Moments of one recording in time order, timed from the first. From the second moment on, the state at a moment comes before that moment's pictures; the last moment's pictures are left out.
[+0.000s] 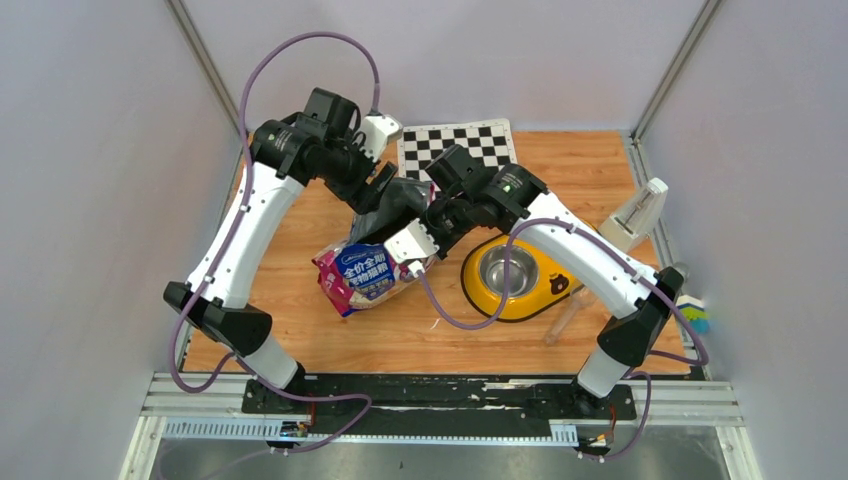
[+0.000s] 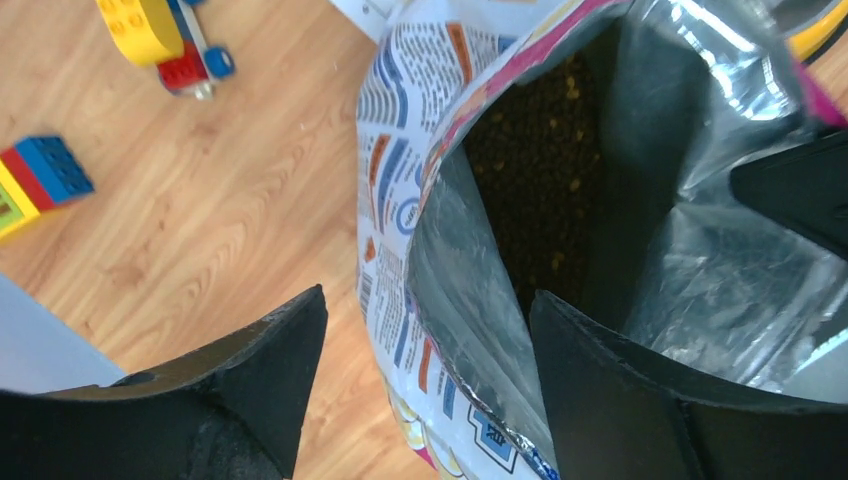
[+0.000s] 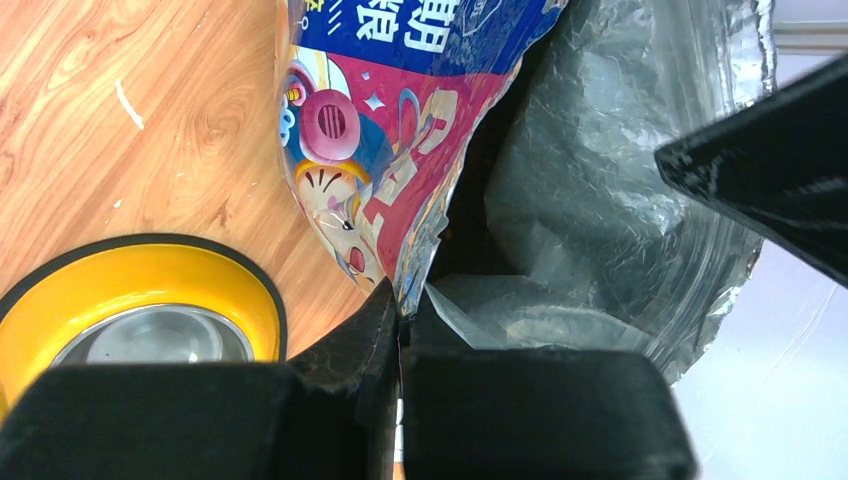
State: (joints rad) left arm -0.46 1.61 2.04 -1.34 0.15 0.29; right arm 0.87 1.67 1.85 -1.15 -0.35 -1.44
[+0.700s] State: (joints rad) left arm -0.48 1.64 2.04 -1.32 -0.13 0.30; right arm 0.87 1.65 1.83 -1.16 -0.35 -1.44
